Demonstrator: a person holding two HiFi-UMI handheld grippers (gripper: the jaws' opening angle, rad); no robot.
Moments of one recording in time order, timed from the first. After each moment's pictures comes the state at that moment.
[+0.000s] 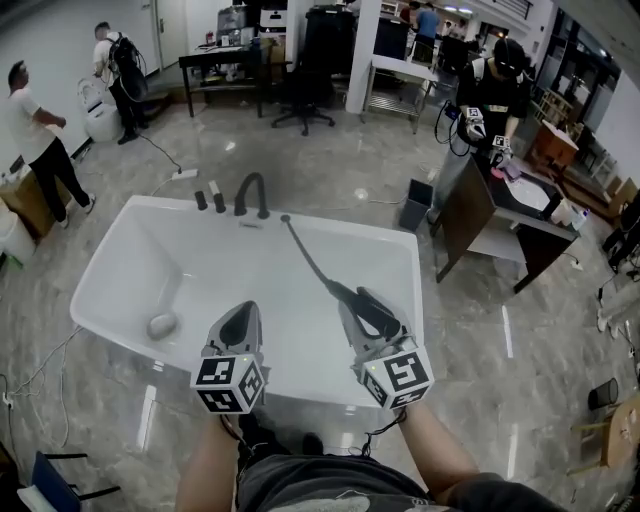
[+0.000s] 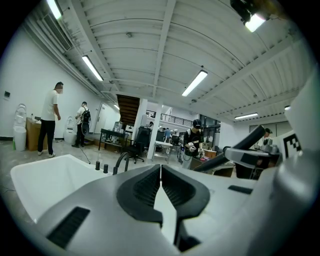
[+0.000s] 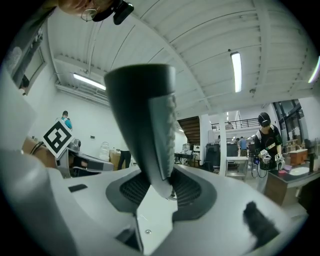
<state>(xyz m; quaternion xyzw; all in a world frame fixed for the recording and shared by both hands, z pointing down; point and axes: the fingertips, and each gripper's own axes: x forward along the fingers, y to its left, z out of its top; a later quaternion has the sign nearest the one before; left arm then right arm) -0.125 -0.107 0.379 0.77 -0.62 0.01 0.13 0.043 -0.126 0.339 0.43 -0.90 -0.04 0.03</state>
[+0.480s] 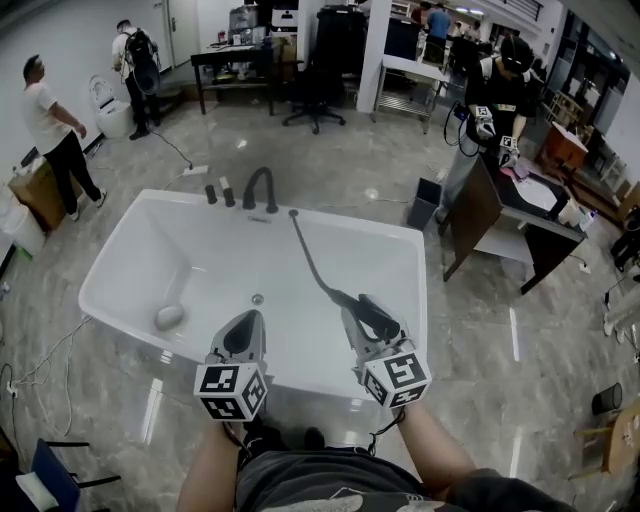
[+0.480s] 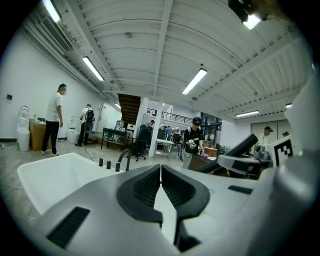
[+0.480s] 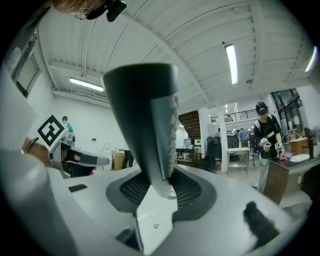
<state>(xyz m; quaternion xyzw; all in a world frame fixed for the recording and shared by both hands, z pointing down) -0.113 -0.059 0.385 0.76 -0.63 0.02 0.14 0.054 -0.100 0.371 0.42 -0.91 0.00 0.04</state>
